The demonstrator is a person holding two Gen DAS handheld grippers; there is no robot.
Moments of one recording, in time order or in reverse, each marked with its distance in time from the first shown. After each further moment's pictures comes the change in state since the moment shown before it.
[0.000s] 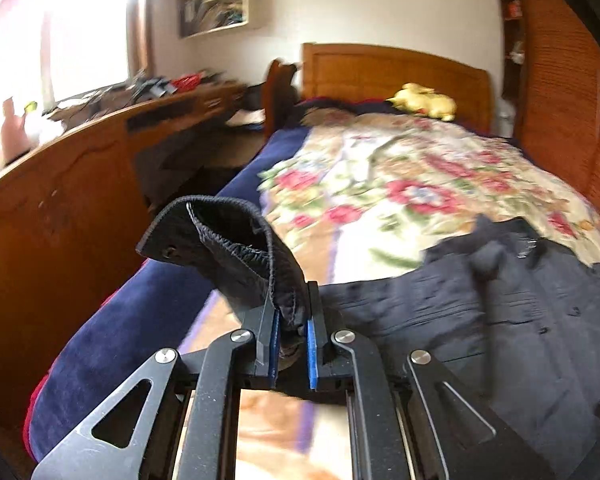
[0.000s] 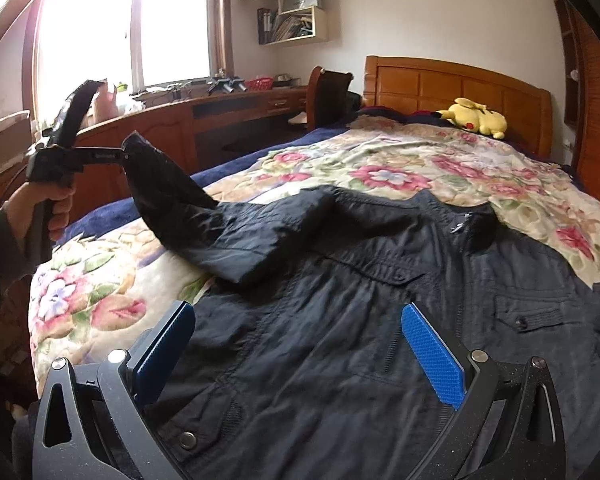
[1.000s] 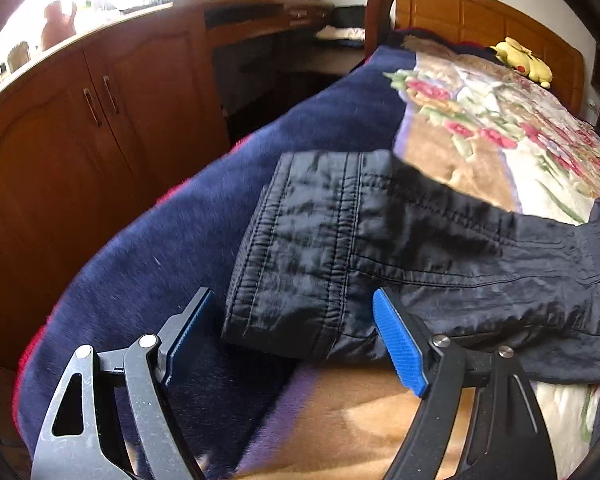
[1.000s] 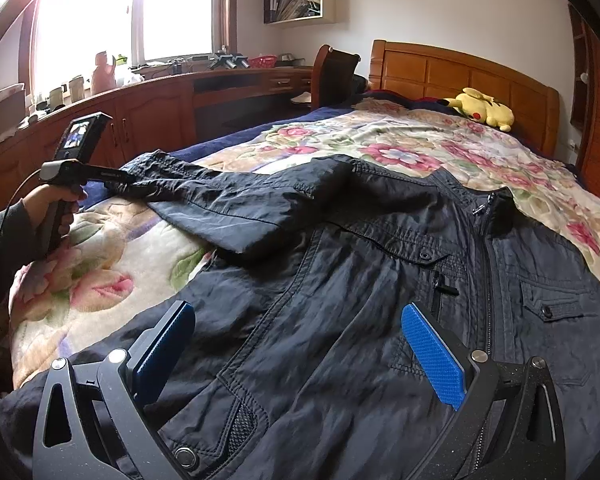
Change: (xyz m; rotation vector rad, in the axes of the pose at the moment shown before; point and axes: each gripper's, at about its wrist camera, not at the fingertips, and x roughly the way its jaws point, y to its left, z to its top) left arm 0.116 0.148 -0.083 -0.171 0.280 0.231; right arm 0.048 0.031 -0.013 -0.060 0.072 -0.013
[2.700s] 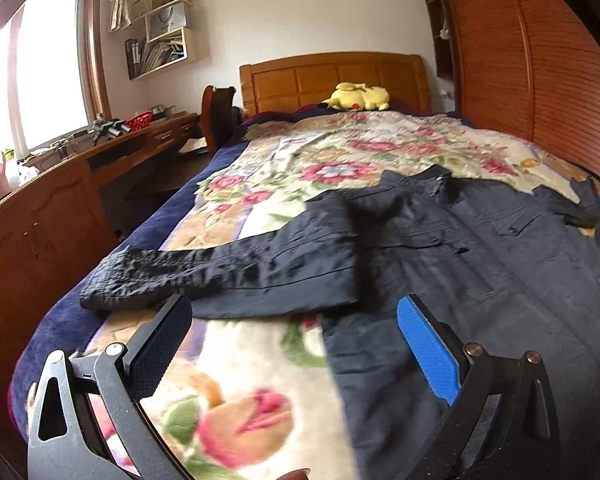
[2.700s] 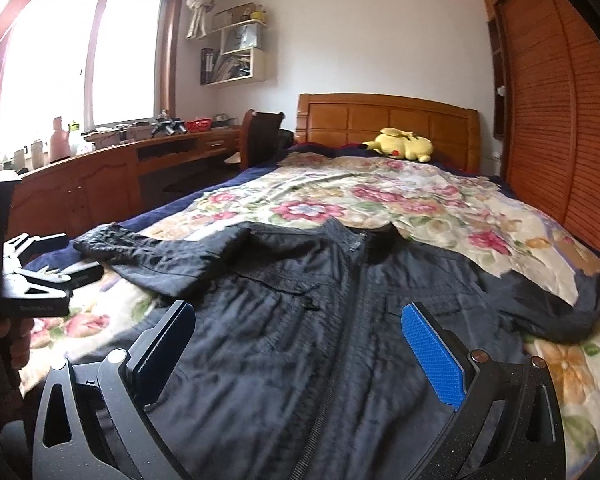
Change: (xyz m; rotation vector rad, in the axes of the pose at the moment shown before) left arm -0.228 -0.199 -0.122 0.330 -0.360 -0.262; right arm -0.112 -0.024 -0.012 0.113 -0.196 -0.161
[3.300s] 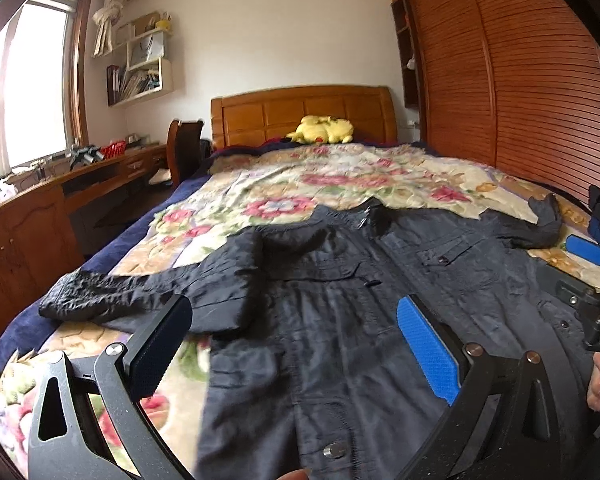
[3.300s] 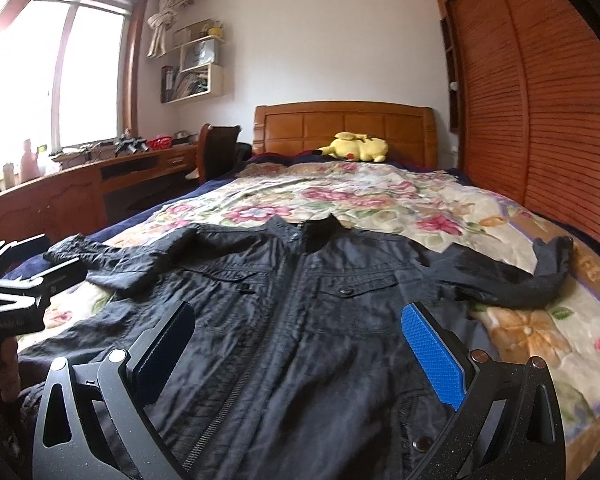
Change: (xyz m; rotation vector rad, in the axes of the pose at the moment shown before) left arm -0.039 -0.096 0.005 -0.014 -0.124 -0.095; right arm -0.024 -0.039 -0.043 0.069 -0.044 -0.118
